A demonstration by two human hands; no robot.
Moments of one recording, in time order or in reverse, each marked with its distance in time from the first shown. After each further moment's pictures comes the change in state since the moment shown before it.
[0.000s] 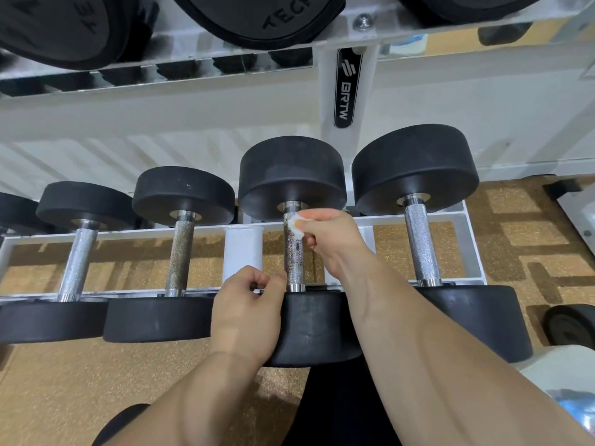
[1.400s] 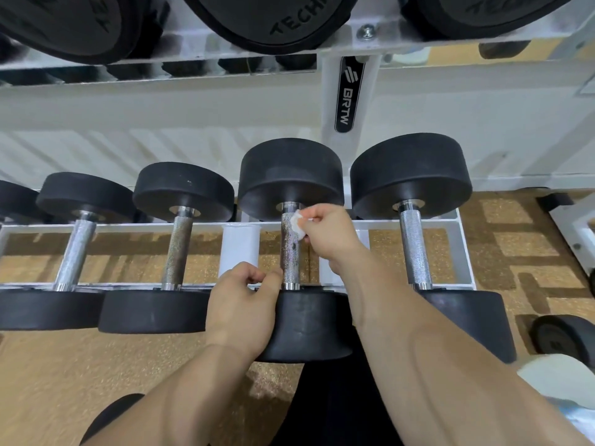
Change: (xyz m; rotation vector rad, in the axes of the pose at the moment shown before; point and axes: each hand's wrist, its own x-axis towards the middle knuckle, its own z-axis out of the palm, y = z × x) left_hand 0.000 0.004 0.000 0.094 0.003 -0.006; right_hand 0.001 -0.011 -0.005 -0.485 0.013 -0.185
